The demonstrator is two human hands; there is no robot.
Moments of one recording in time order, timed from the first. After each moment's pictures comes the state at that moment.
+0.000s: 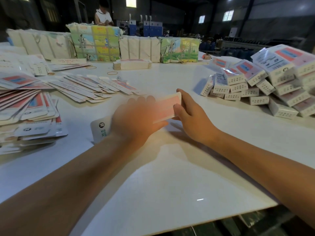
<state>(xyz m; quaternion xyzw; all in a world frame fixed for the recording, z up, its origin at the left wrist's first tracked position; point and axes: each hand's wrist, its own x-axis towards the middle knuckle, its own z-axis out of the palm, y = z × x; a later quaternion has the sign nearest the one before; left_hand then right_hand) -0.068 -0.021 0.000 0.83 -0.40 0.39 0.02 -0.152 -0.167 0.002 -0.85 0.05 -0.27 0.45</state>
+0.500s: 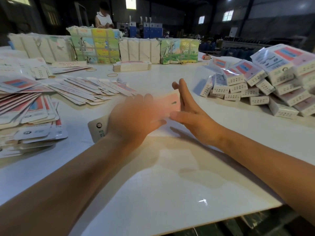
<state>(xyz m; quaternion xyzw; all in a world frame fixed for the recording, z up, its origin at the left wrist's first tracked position) -0.064 -0.019 0.004 0.80 -0.41 0.44 0.04 -0.162 -0.171 0.011 -0.78 -0.03 -0.17 0.60</state>
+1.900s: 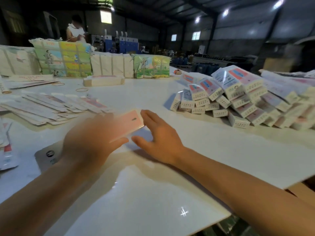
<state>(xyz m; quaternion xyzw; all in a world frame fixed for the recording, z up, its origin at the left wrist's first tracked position) -0.058 -0.015 0.001 0.81 -0.44 0.36 0.10 -0.163 -0.179 0.004 -0.94 0.04 -0.29 0.18</state>
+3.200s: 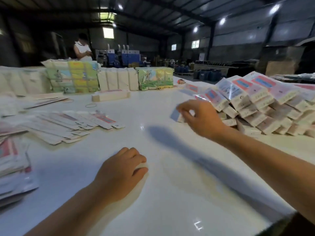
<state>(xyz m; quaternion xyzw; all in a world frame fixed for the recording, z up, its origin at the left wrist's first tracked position) -0.063 -0.019 -0.016 0.79 -0.55 0.15 0.20 -0.173 -0.246 0.072 -0.91 0.10 -0.39 0.09</state>
